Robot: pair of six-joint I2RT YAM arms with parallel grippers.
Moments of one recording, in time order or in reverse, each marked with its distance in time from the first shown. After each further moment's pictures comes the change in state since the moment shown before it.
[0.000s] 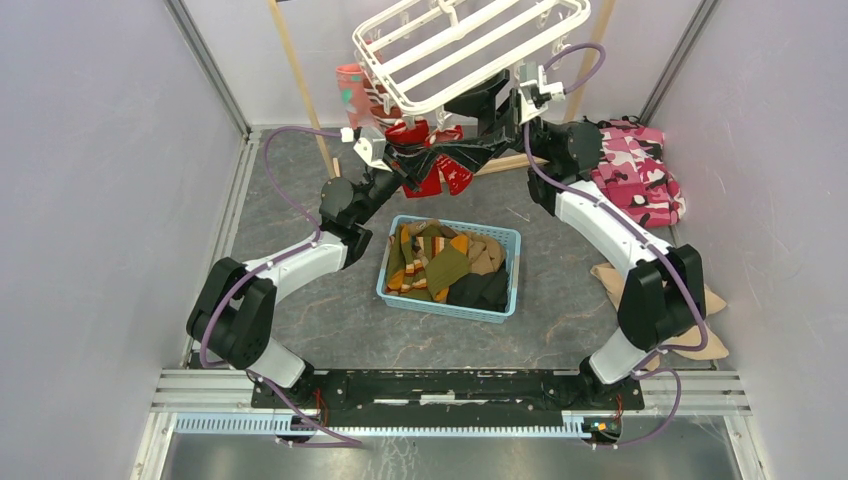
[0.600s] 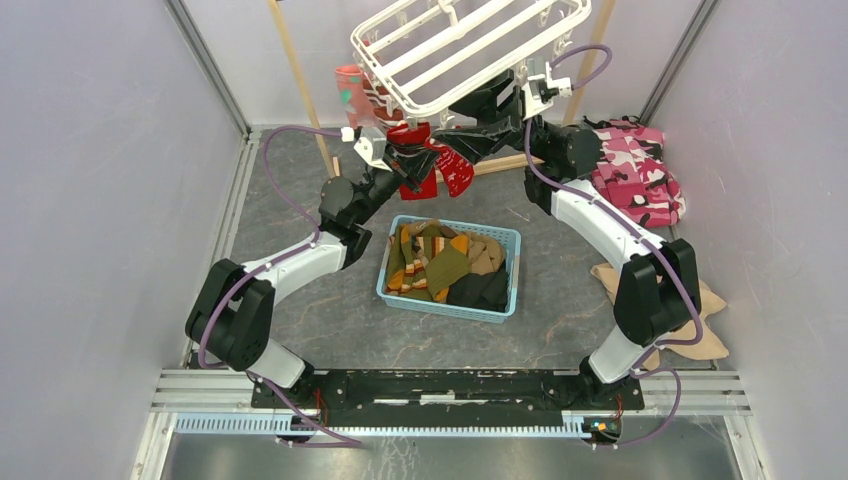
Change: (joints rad) left arm 0.000 -0.009 0.000 -0.024 0.000 0.000; right arm 0.005 0.035 0.003 0.126 0.080 0.125
